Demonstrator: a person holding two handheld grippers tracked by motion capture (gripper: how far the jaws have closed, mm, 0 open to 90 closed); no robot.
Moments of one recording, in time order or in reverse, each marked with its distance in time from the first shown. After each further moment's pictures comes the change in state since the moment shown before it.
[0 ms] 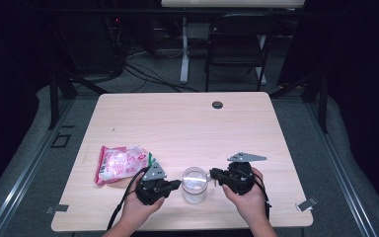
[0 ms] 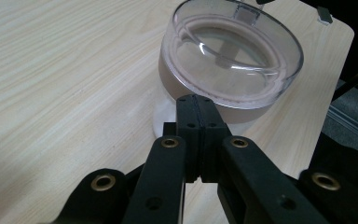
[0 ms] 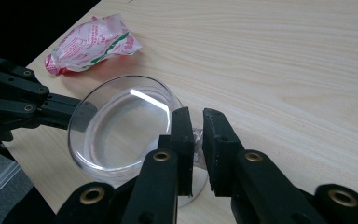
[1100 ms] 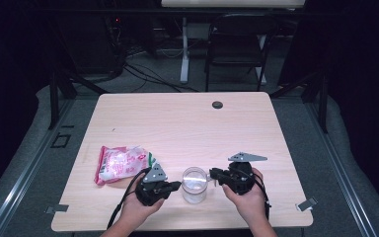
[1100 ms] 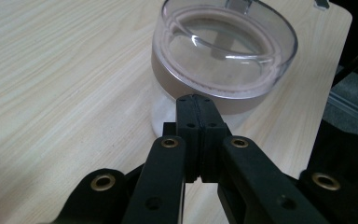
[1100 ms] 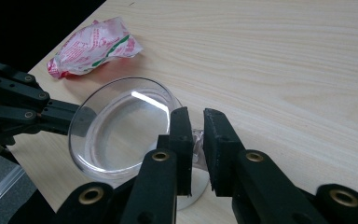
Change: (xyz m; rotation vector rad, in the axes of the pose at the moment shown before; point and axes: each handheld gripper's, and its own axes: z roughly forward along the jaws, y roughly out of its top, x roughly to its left) left arm -0.001 -0.002 0.001 0.010 -0.009 0.055; right arm -0.002 -0.001 0.001 -0.010 0.011 0.017
